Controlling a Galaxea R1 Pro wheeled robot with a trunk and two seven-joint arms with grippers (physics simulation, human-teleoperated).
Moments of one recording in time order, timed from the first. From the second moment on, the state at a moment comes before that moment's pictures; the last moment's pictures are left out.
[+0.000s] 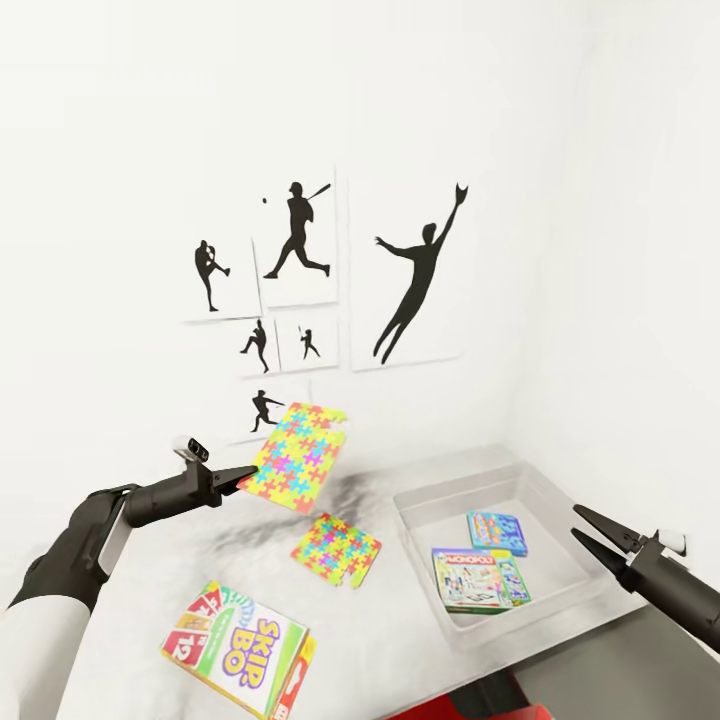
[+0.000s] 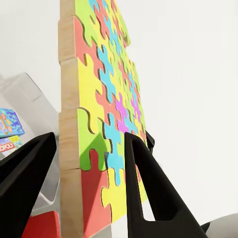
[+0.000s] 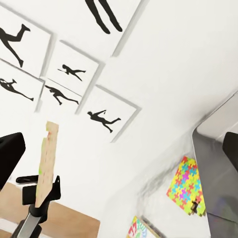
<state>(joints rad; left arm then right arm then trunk) -0.69 0.23 0.20 -0.87 0.22 1.01 -1.57 -0.11 -0.20 -0.61 -1.58 -0.92 1.04 0.70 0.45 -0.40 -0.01</state>
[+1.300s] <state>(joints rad) -0.69 0.23 0.20 -0.87 0.22 1.01 -1.57 -0.11 -0.20 -0.61 -1.58 -0.92 1.04 0.70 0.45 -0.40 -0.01</state>
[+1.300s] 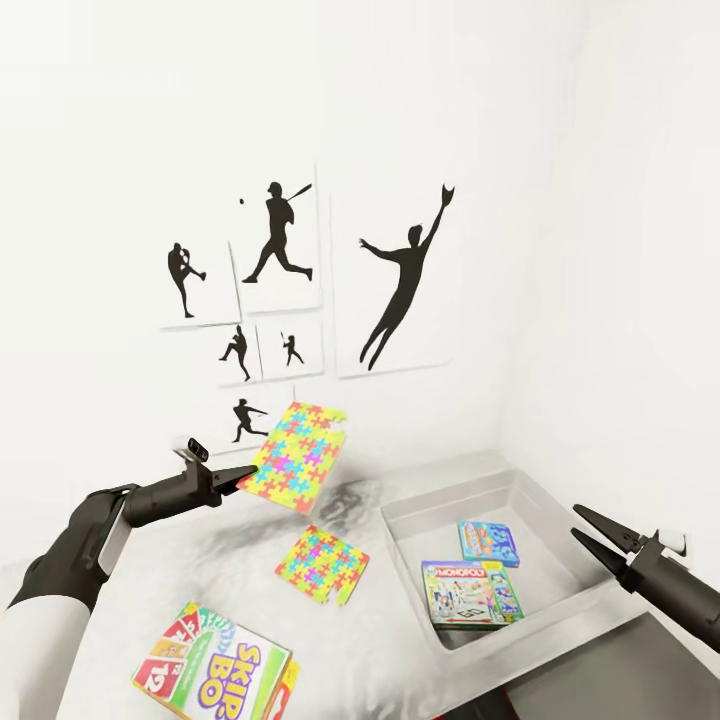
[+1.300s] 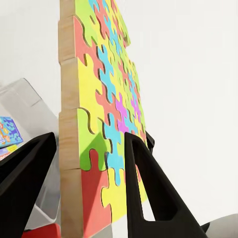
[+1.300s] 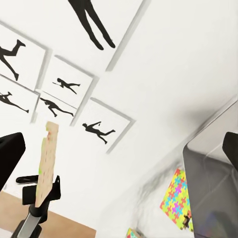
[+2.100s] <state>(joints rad) -0.69 0.23 0.20 -0.87 0.22 1.01 -1.57 -0.11 -0.21 -0.61 -1.58 -0.92 1.04 0.72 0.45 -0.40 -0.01</state>
